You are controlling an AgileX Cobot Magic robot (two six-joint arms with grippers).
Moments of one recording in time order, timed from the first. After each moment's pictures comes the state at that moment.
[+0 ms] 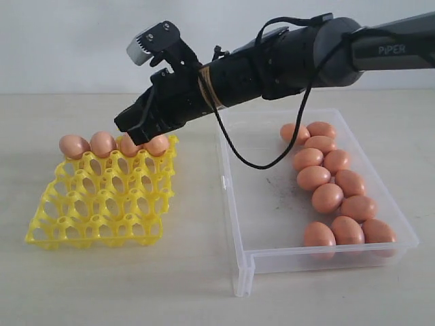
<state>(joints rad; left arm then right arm) 0.15 0.00 0.00 1.48 -0.19 -1.52 0.43 2.08 -1.54 -1.73 -0.74 1.49</state>
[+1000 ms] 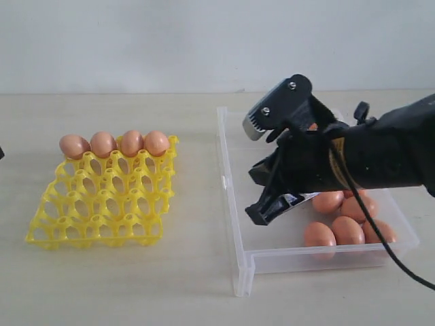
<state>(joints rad) 0.15 0.48 -0.25 1.46 -0.80 -1.54 0.42 1.47 -0.72 -1.75 -0.14 1.47</state>
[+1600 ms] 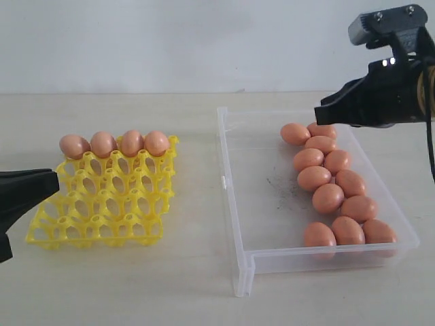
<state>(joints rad) 0.15 1.00 -0.19 1.25 -0.85 -1.01 0.03 1.45 -0.83 -1.74 -0.33 1.62</state>
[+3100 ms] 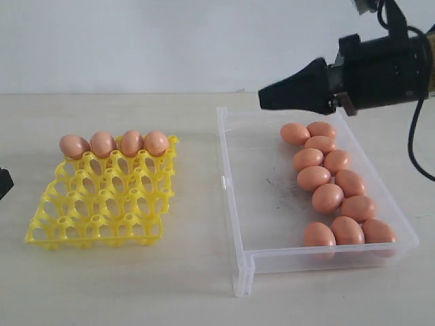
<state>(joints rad) 0.15 0.85 -0.01 0.80 -0.80 -0.59 -0.02 1.50 -0.96 -1.71 -1.07 1.67</state>
